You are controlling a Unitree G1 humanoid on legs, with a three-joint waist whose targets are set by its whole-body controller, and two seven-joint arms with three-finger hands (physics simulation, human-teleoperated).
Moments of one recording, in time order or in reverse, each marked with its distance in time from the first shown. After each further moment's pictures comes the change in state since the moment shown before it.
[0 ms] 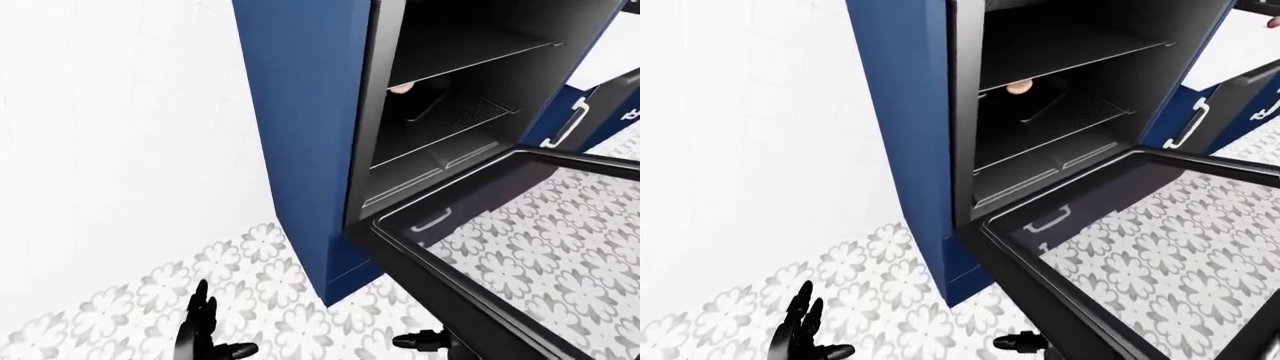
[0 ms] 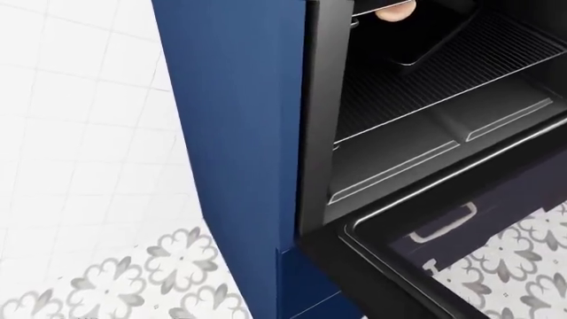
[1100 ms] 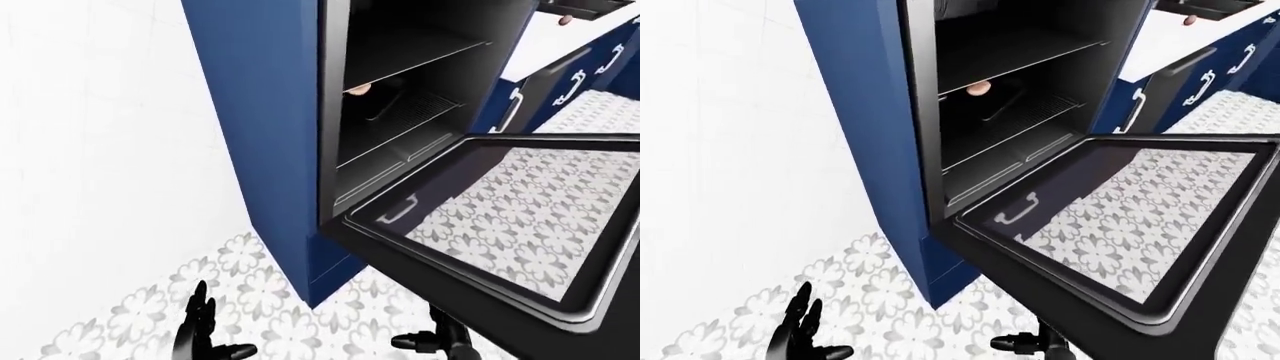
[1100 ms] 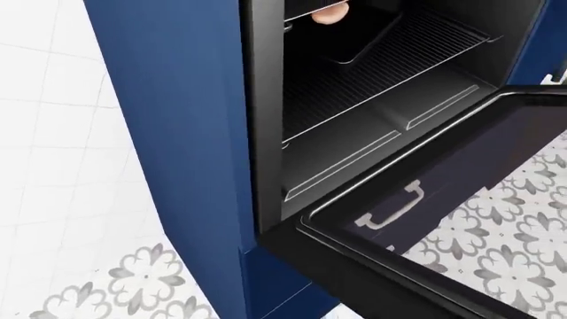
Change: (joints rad) left arm 0.005 0.004 0.001 -0.001 -0.004 0.001 -0.007; right arm 0.000 0.026 -0.064 -0.010 0.236 0.075 0.310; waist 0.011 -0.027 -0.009
